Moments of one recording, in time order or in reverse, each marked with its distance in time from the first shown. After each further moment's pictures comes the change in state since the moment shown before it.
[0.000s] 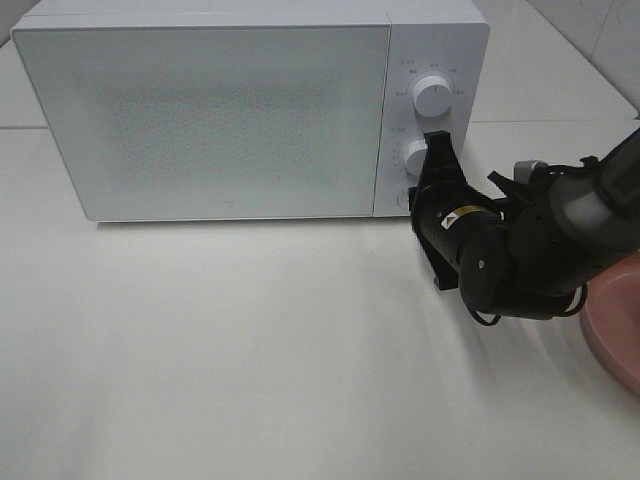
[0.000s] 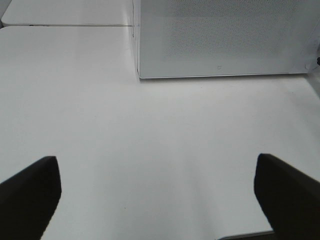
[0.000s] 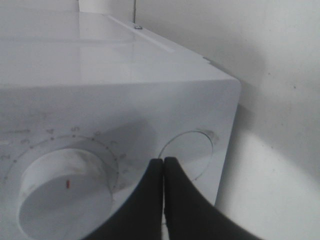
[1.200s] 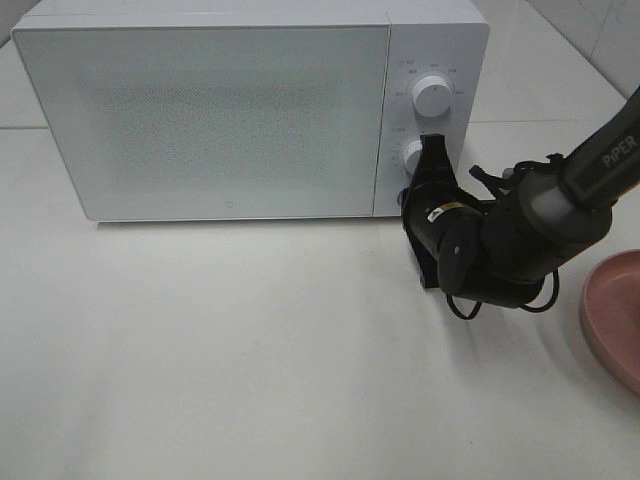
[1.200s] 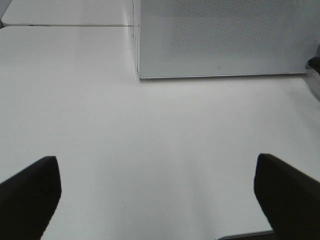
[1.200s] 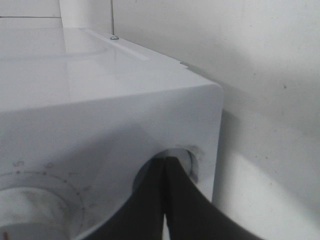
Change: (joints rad) left arm 0.000 0.000 0.000 0.000 0.000 0.000; right arm -0.009 0.070 -0.103 0.079 0.052 0.015
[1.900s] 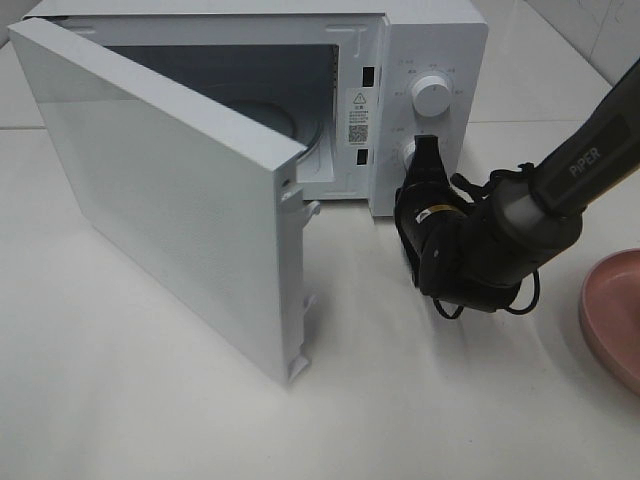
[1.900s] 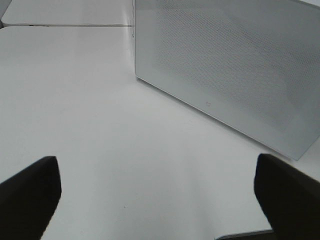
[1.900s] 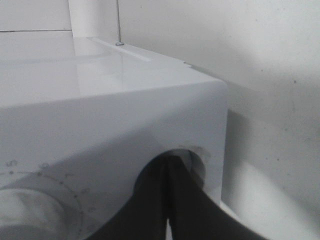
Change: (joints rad) left arm 0.000 0.000 0.000 0.000 0.000 0.000; right arm 0.021 0.054 -0.056 0.065 -0.057 -0.020
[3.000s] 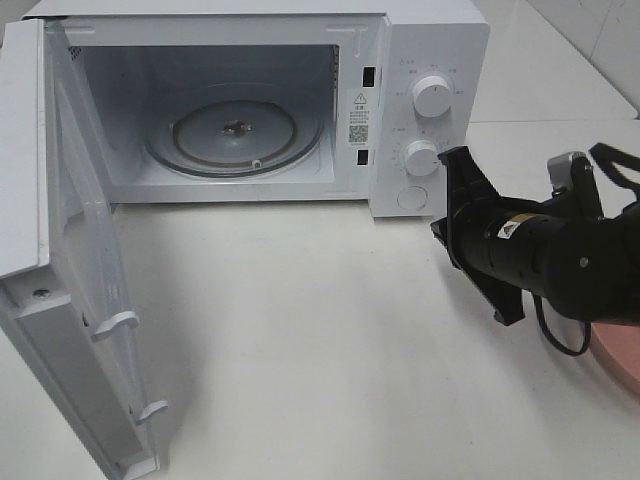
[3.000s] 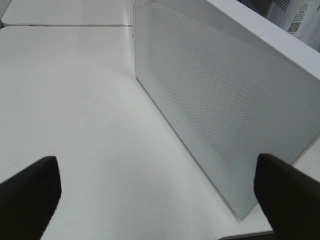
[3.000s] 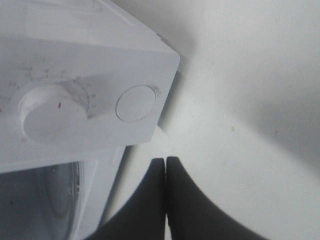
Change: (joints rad) left arm 0.000 0.000 0.000 0.000 0.000 0.000; right arm -0.023 -0.443 0.371 -0.188 0.329 -0.251
